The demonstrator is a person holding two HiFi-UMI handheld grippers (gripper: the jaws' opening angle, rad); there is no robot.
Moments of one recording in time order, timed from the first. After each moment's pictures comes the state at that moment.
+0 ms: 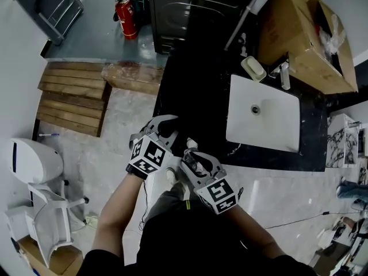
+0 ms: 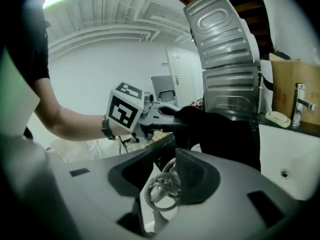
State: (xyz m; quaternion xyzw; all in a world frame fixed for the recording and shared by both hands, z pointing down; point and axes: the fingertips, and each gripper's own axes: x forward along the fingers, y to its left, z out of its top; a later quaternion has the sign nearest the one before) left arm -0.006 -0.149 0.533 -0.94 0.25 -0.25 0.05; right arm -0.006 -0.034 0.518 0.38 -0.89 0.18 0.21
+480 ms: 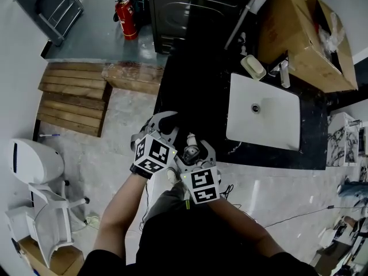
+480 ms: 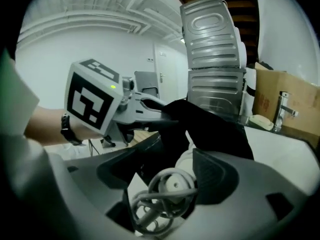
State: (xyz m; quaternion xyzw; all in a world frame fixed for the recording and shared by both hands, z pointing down) left arm -0.009 -0.159 0.527 -0.92 0.30 -0.26 0.06; right arm -0.015 -0.072 0.533 0.47 -0.83 0.17 0.24
